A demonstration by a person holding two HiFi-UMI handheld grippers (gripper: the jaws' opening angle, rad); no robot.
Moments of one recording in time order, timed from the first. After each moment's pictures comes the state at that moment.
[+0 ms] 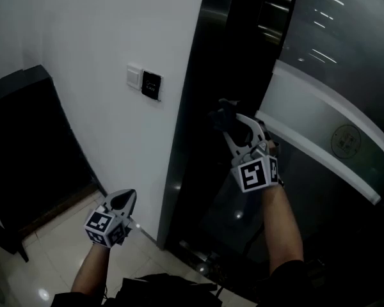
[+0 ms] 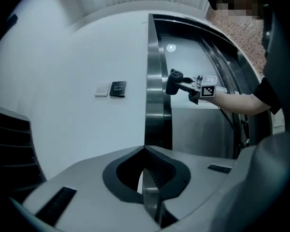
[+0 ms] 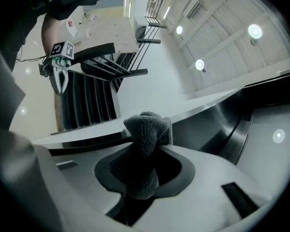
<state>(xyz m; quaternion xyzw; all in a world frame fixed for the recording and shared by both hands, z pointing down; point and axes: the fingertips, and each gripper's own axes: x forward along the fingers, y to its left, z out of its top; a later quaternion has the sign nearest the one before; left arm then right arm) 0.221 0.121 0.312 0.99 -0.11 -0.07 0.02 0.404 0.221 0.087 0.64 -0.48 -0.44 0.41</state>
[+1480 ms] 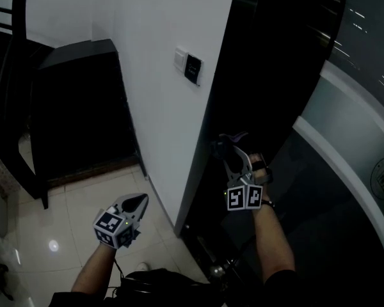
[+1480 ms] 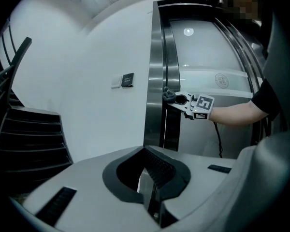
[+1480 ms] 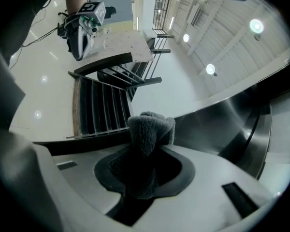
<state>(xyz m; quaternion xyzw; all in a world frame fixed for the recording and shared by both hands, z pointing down) 0.191 0.189 0.358 0.97 -0.26 0.00 0.04 0.423 0.177 0.258 0.56 -0.55 -0.46 0.41</state>
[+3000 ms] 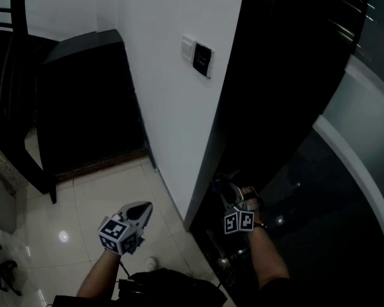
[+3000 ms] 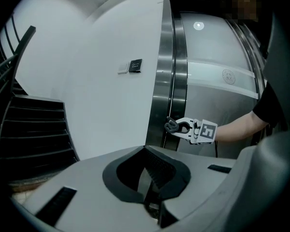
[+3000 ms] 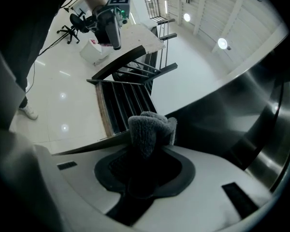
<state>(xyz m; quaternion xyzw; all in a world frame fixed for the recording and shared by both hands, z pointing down) 0.187 0.178 0.409 0.96 -0.26 0.04 0.09 0.429 0.182 0.458 0.52 -0.64 -0.34 0.46</state>
